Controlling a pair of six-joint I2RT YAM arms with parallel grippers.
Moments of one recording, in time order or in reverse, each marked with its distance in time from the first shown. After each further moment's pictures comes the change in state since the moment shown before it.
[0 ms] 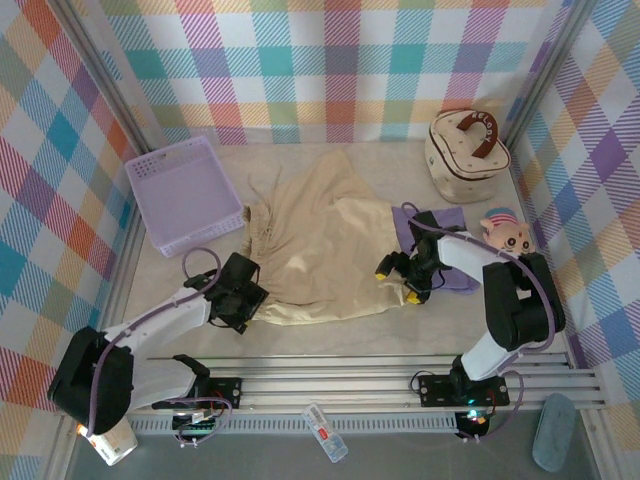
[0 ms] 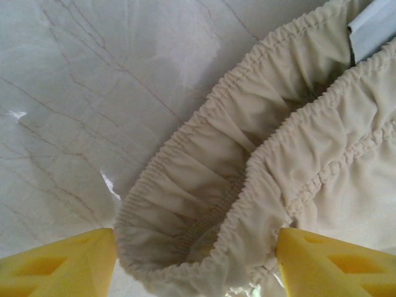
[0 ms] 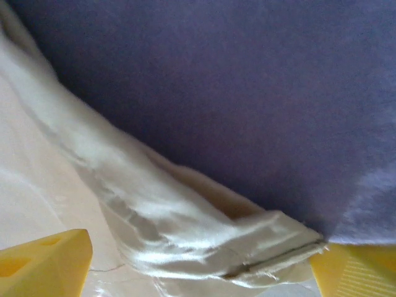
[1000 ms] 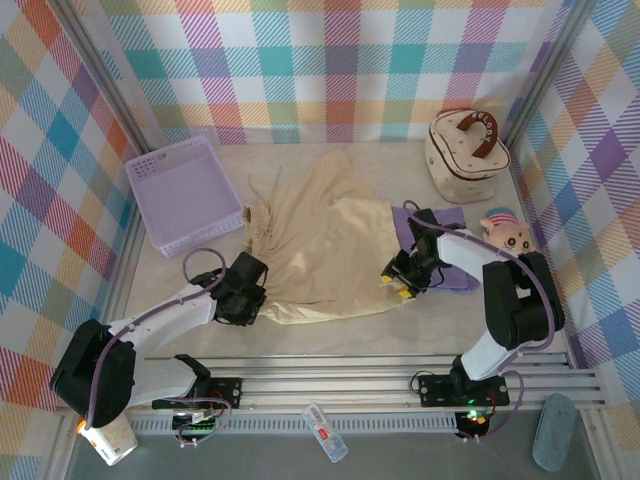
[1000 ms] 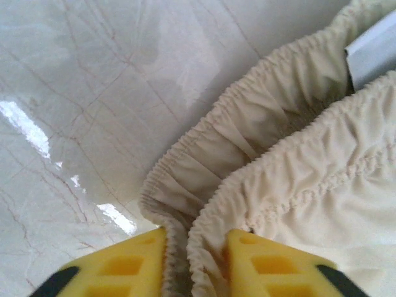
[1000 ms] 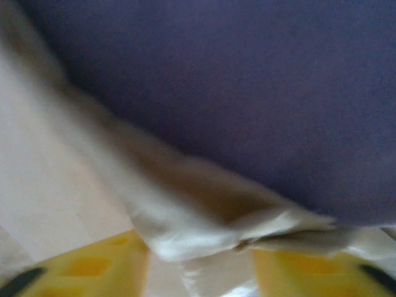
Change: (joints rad) left arm -0.054 0.012 0.027 -0.016 -0.082 -0.169; right arm 0.000 0.013 0.022 -0.018 -0.015 0.056
